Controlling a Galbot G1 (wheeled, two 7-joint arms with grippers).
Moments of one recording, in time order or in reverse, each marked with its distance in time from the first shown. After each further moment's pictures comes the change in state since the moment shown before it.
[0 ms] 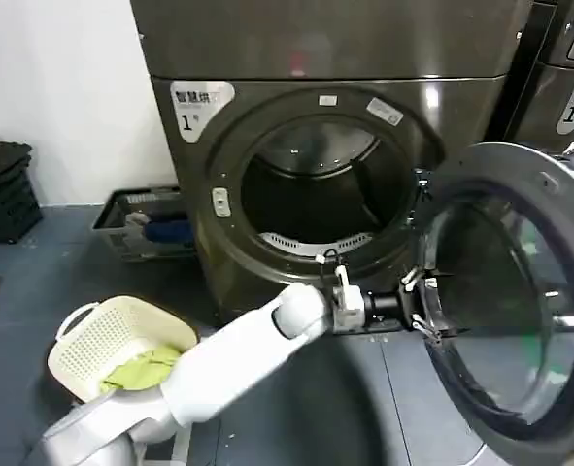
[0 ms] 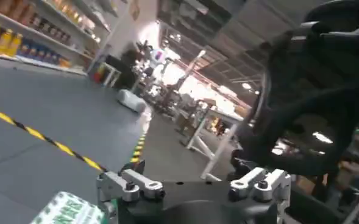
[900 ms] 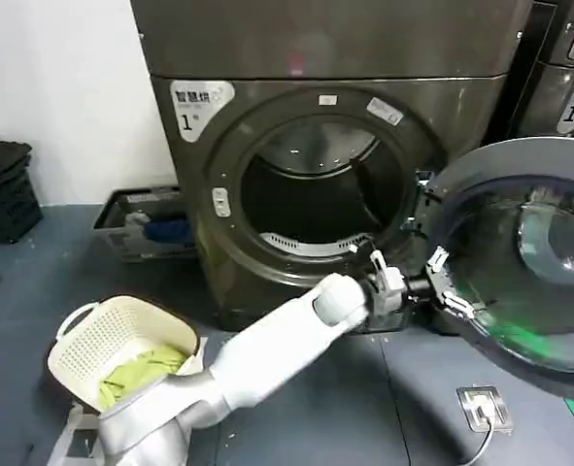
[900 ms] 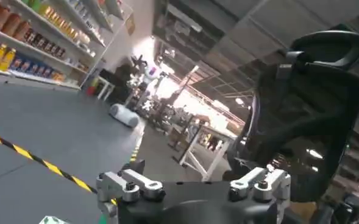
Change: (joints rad) left arm -0.053 -0.185 -0.007 0.221 0.001 0.046 -0.110; right arm 0.004 0.000 0.019 0.071 -0.005 -0.002 0.006
